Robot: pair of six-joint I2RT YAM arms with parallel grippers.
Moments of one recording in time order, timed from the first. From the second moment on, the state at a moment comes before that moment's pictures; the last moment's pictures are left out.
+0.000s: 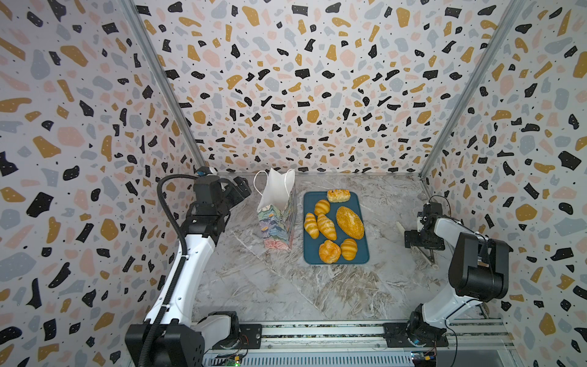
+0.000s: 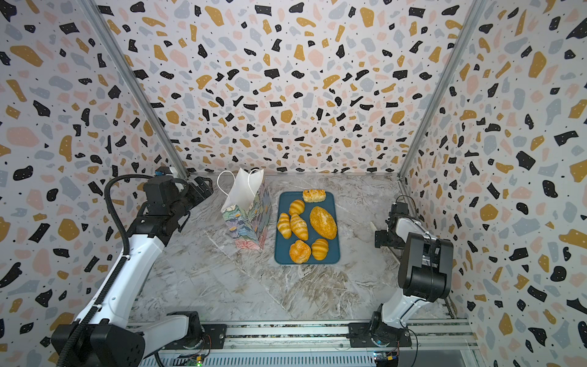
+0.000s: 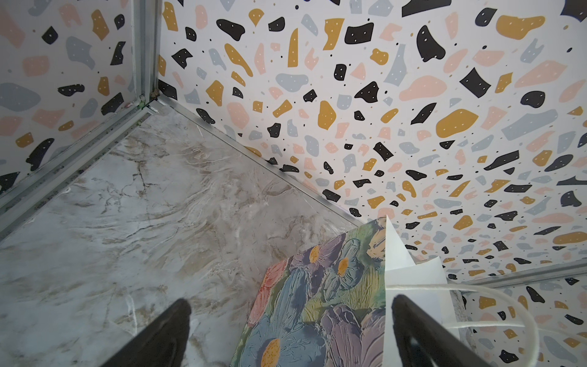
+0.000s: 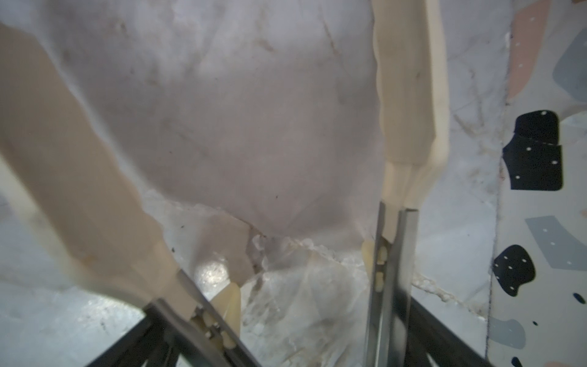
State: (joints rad) left arm -0.01 1.17 1.14 -0.38 0.05 -0.58; right arm -0.24 1.68 1.00 -0.62 0.13 -0.11
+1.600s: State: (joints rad) left arm -0.01 1.07 0.97 -0.22 -0.07 -0.41; right arm 0.07 1.55 0.87 -0.42 0.05 0.29
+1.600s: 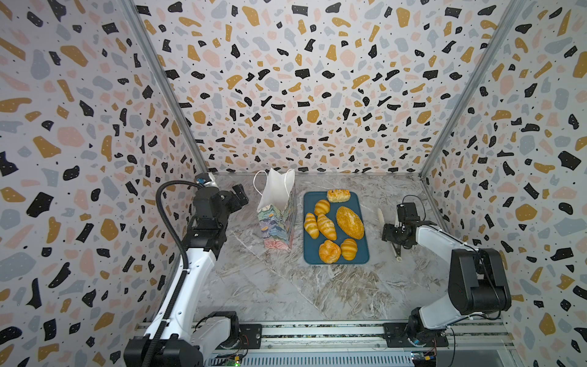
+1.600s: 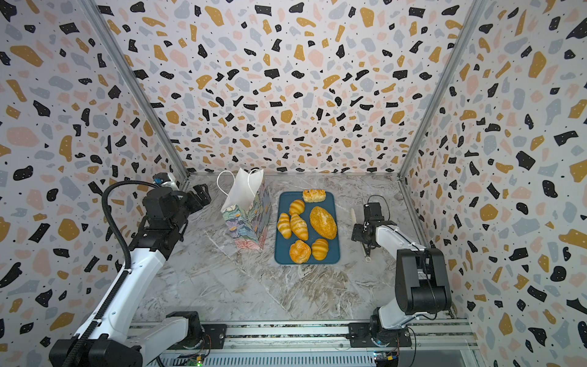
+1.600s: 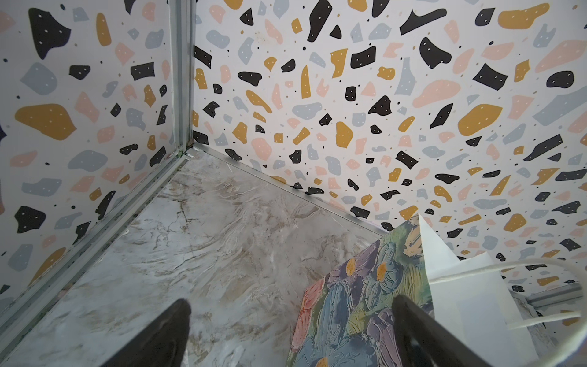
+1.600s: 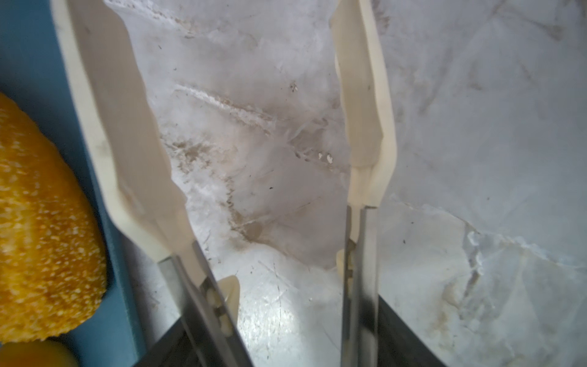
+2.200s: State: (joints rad) left arm -0.01 1.06 0.97 -0.22 -0.07 -0.40; right arm 0.08 1.57 0.82 -0.35 0.07 0.31
